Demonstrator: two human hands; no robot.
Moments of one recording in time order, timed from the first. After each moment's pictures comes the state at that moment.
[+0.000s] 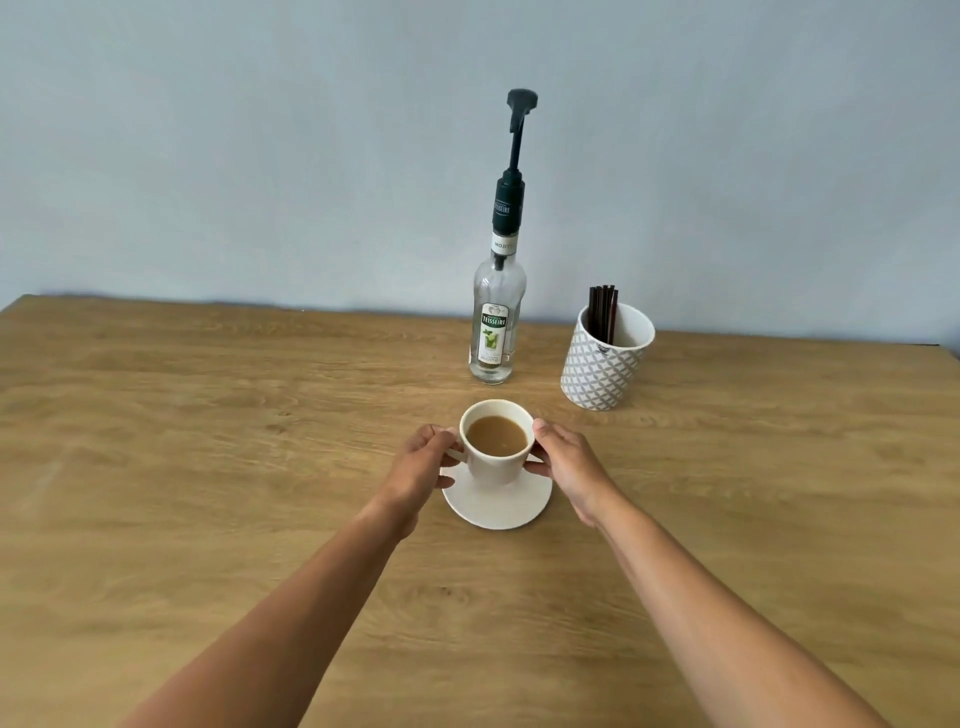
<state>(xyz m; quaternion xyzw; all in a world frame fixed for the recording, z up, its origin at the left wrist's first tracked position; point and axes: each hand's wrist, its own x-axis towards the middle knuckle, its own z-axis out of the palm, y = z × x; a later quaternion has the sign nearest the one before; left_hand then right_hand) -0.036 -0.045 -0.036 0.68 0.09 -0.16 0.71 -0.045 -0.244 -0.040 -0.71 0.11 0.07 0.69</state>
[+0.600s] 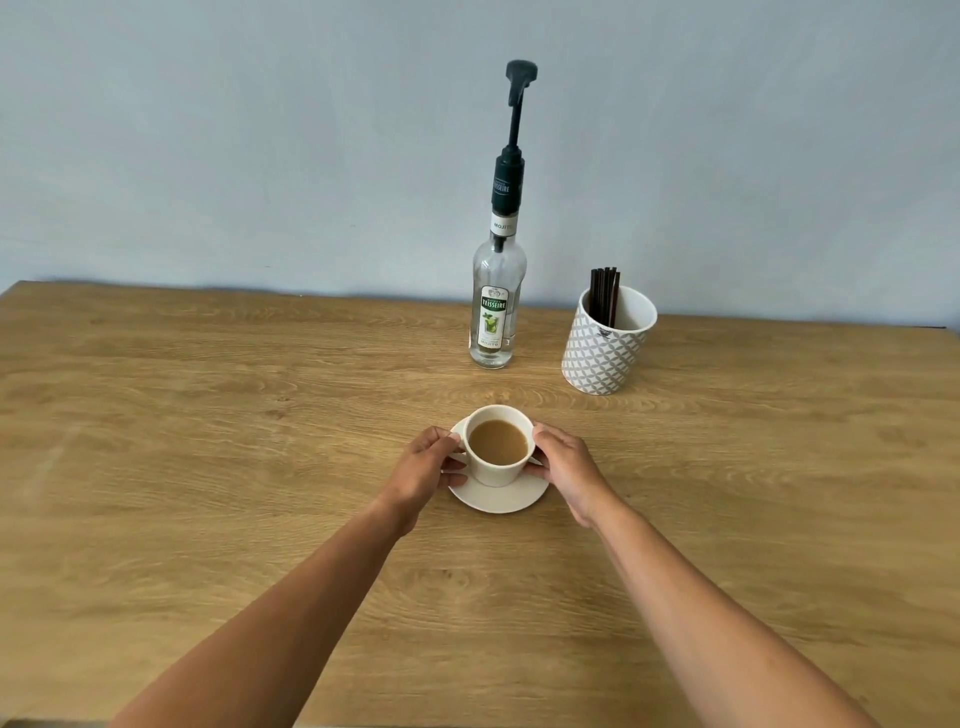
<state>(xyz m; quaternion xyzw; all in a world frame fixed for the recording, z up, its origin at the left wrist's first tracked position) -0.039 -0.046 -0.066 0.66 0.09 -0.19 0.72 -0.056 -0.242 -0.064 -0.68 0.15 0.07 0.71</state>
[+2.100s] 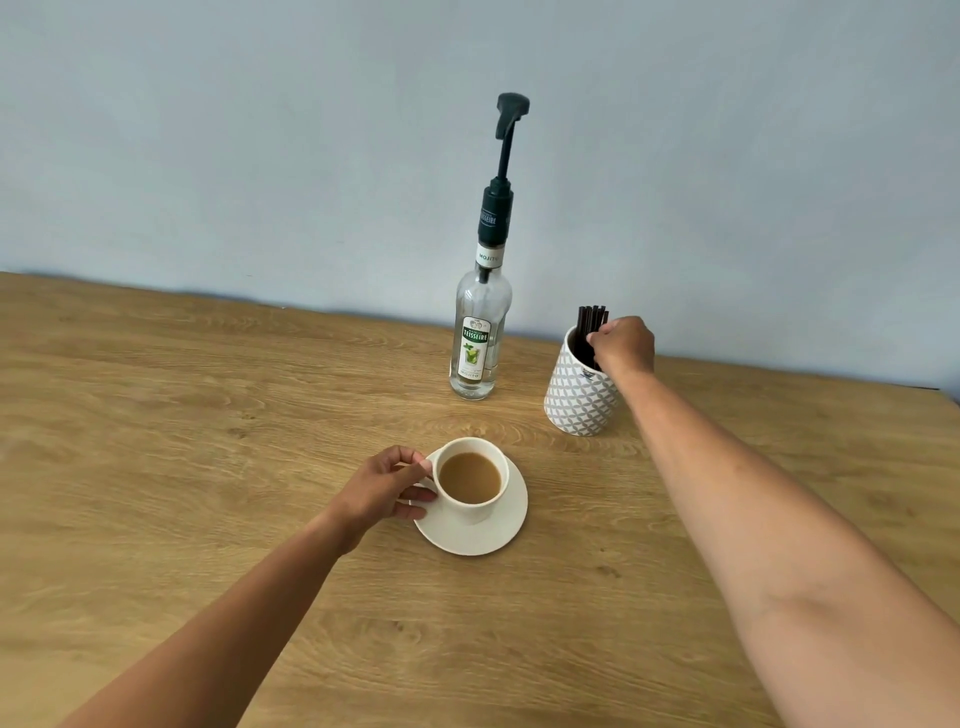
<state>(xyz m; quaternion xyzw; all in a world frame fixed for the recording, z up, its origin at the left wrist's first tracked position) -0.015 -0.036 -0.066 0.66 0.06 -0.22 0.71 0.110 -0.350 0.037 -0.88 0.25 -0.12 0.39</state>
